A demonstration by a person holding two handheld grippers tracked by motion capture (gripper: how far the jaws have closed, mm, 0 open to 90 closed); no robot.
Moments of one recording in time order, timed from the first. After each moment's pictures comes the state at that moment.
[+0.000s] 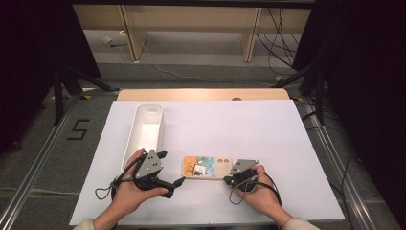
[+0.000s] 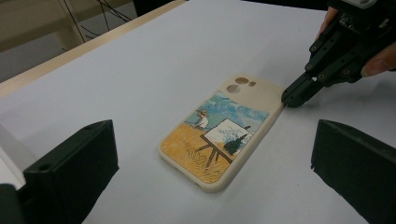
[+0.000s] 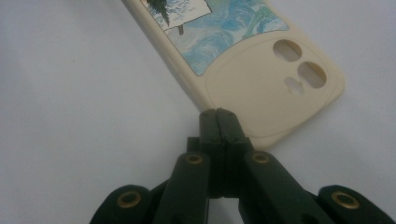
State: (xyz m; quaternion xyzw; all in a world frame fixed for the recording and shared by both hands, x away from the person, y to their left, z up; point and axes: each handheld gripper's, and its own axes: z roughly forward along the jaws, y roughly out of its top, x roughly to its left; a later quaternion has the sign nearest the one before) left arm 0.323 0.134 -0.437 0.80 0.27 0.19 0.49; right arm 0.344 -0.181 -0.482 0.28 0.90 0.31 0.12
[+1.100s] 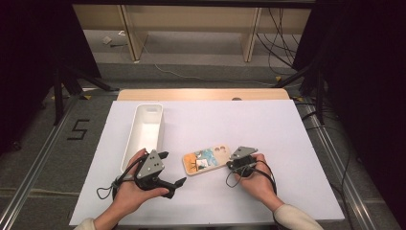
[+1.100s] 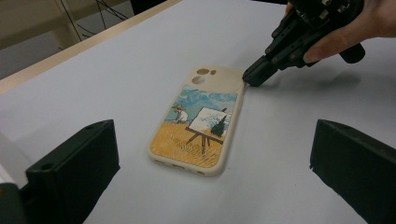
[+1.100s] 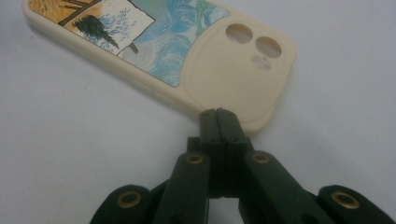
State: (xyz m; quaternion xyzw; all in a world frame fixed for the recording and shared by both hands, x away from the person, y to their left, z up) left arm 0.324 0.131 -0.438 0.81 0.27 0.19 0.49; right arm 0.383 -0.182 -0.484 0.33 0.88 0.30 0.18
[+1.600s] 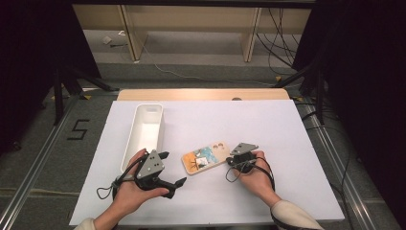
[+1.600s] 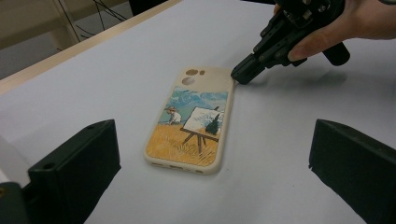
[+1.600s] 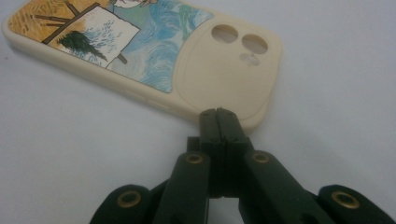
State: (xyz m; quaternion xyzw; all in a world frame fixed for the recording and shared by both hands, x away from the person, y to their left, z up) left arm 0.323 0.131 -0.437 0.81 0.27 0.18 0.49; right arm 0.394 -0.184 -0.487 0.34 0.86 0.32 0.18
